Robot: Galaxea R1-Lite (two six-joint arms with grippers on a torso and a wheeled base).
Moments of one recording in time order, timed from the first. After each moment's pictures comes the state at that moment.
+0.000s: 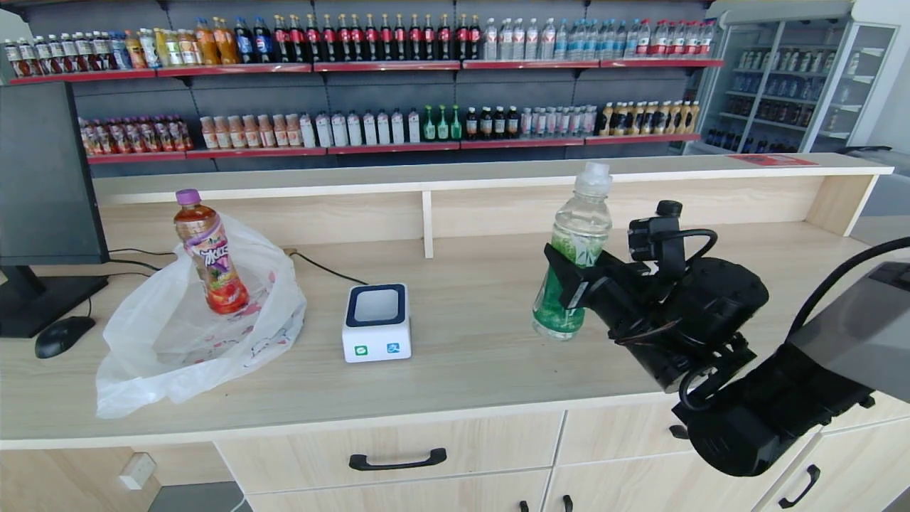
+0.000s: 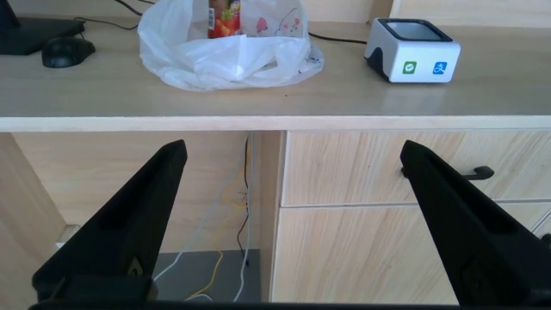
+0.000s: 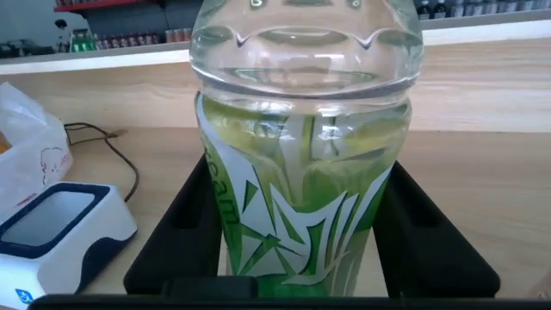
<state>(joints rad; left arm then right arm) 0.00 0.00 0.00 0.00 -0.01 0.03 0.47 2.05 -0.72 -1.57 -0.13 0.06</state>
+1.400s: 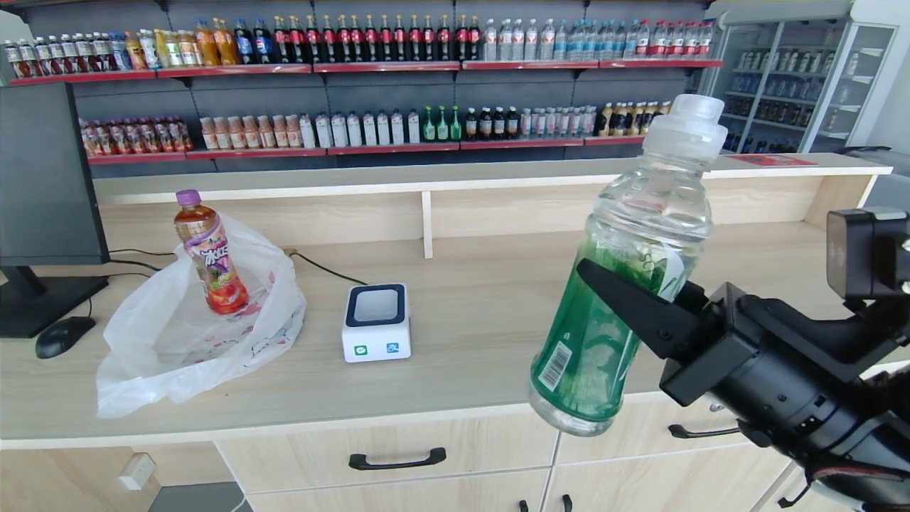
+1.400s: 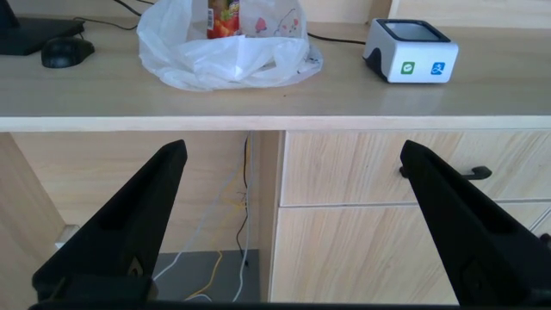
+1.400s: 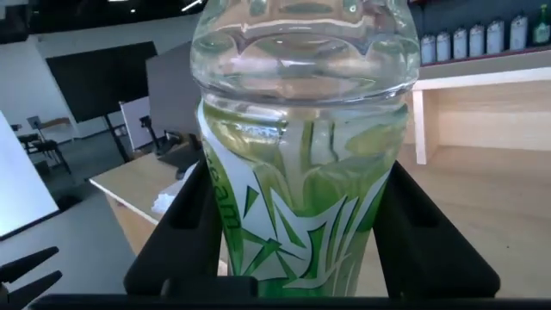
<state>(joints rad) 0.00 0.00 0.00 0.00 -0.01 0.03 0.74 1.56 -0.36 -1.57 0.07 0.25</state>
